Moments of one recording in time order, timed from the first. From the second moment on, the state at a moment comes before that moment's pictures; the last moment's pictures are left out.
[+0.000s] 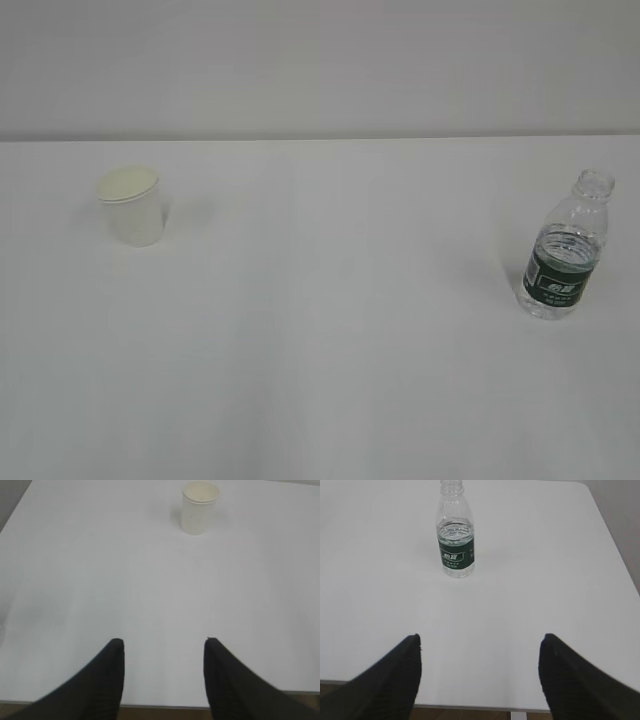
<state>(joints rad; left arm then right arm) -0.04 0.01 -0.52 0.00 1.11 -0.15 0.01 -0.03 -0.51 -0.03 1.14 -0.07</state>
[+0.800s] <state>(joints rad) -0.04 0.01 -0.52 0.00 1.11 -0.15 0.01 -0.03 -0.51 -0.03 1.14 -0.07</state>
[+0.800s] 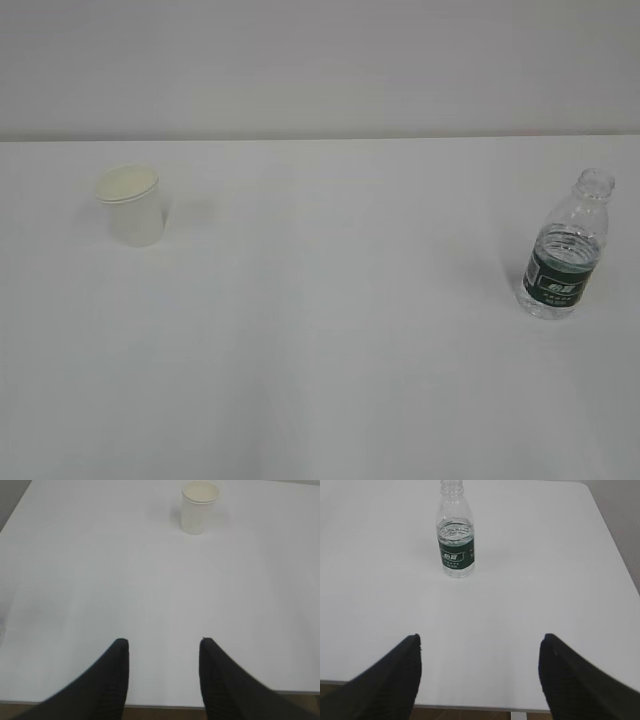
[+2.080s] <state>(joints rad) -0.04 0.08 -0.57 -0.02 0.94 -0.15 0.01 -0.02 -0.53 -0.01 0.94 -0.07</state>
